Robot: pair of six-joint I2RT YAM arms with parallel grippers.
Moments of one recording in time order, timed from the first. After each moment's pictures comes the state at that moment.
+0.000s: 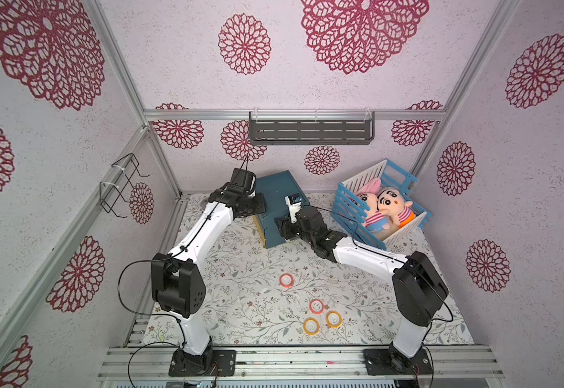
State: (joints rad) left arm -0.32 1.82 1.73 -0.74 0.12 -0.43; right arm 0.72 1.80 1.32 0.10 0.08 0.25
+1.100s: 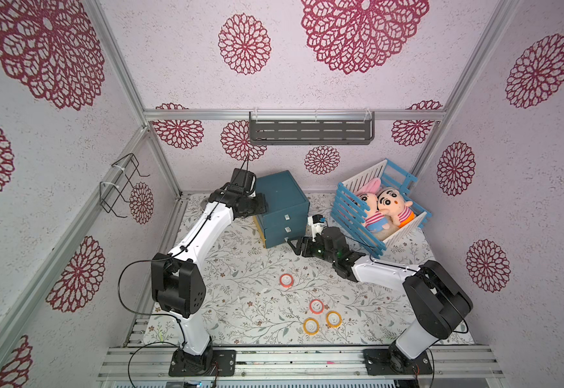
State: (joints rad) left arm -0.32 1.82 1.73 -0.74 0.13 -0.42; right arm 0.60 1.66 0.86 0.41 -0.25 0.68
